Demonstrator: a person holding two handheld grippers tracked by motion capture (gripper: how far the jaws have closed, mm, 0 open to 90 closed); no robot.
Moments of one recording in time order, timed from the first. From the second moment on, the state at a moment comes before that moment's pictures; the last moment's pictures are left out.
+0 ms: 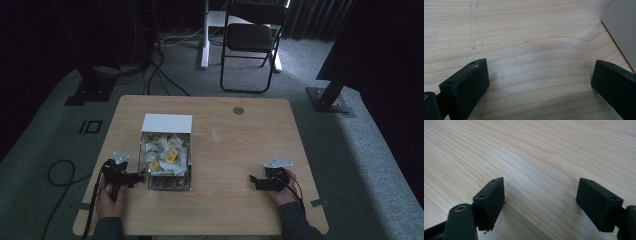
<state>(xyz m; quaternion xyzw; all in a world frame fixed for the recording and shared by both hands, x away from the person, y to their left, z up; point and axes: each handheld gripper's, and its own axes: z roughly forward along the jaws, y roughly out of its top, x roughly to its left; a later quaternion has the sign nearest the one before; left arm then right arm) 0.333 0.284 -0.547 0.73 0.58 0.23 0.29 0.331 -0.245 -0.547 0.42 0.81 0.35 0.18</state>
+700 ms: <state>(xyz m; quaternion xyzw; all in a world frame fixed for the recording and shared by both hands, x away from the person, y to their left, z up) 0.333 0.284 -0.547 0.73 0.57 0.23 0.28 0.316 -0.209 -0.522 0.38 0.82 0.38 0.19</state>
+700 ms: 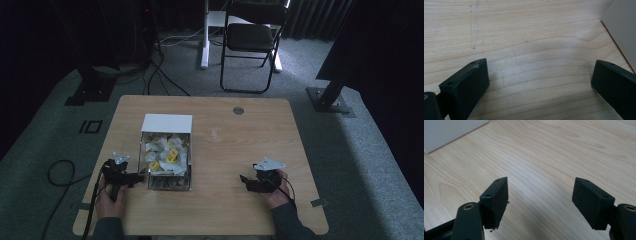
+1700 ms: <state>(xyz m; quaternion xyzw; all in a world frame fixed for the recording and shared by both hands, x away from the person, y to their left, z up) 0.333 0.284 -0.547 0.73 0.58 0.23 0.29 0.301 -0.164 -0.506 0.32 0.84 0.42 0.17</state>
